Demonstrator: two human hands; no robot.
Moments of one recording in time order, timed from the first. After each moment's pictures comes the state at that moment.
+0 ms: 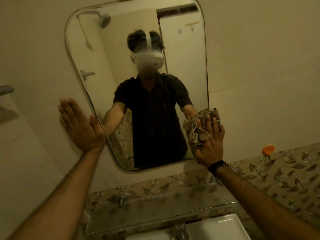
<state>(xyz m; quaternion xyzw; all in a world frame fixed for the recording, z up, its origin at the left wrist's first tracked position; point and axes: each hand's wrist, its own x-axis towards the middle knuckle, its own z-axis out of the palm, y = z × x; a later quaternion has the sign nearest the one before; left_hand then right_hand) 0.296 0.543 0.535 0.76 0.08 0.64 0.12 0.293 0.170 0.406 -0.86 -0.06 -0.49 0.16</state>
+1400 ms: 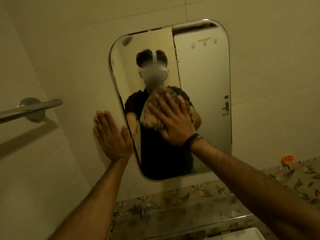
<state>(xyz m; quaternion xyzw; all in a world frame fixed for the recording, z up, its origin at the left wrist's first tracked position) 0.291 0.549 0.533 0.78 0.05 0.62 0.12 0.283 0.321 0.572 -0.81 -0.25 -0.53 0.03</state>
